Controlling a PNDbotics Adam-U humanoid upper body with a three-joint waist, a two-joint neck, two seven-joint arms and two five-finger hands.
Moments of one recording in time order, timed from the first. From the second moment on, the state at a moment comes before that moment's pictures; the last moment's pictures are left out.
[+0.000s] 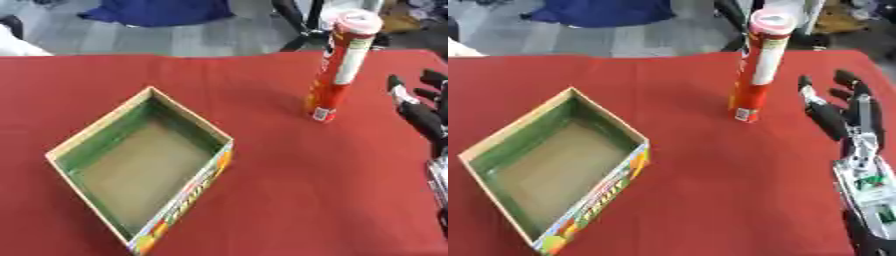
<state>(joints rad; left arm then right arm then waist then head) -0.14 0.55 0.19 -1.61 0.22 -0.02 0.28 -0.18 -0.39 -0.12 -1.76 -0.06 0.24 -0.42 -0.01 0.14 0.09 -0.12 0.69</state>
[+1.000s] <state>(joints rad) -0.14 0.55 0.19 -1.61 0.22 -0.02 0.28 -0.19 -0.38 -0.09 -1.76 -0.04 0.23 -0.33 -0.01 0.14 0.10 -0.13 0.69</state>
